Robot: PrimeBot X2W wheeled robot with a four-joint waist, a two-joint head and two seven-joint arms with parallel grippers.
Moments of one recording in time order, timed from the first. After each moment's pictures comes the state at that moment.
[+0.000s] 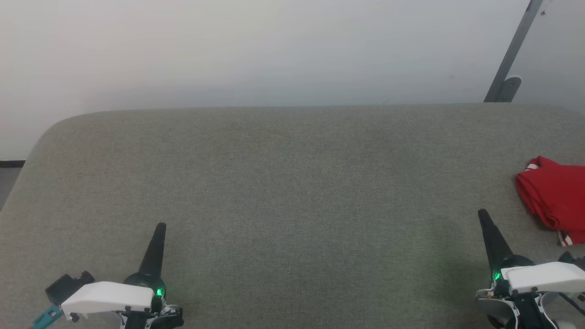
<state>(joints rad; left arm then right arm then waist) -0.04 0.07 0.07 0.21 -1.38 -0.13 0.02 -0.06 -0.09 -0.09 0.22 1.41 0.13 0.05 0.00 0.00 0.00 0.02</state>
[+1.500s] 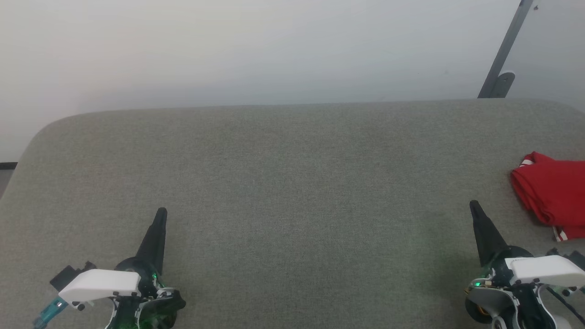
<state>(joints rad) -0.10 0.07 0.09 0.25 -1.63 -0.13 0.10 -0.11 -0.05 -0.11 0.24 1.61 0.13 0.11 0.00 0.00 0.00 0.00</state>
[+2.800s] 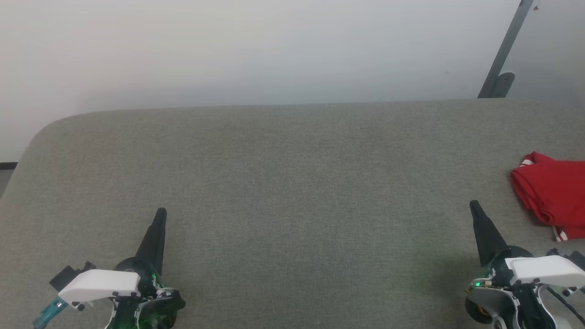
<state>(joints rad) -0.10 0.06 0.10 0.25 -1.63 -0.13 0.10 -0.11 -0.05 -0.11 0.25 1.61 0.13 0.11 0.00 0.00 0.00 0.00</state>
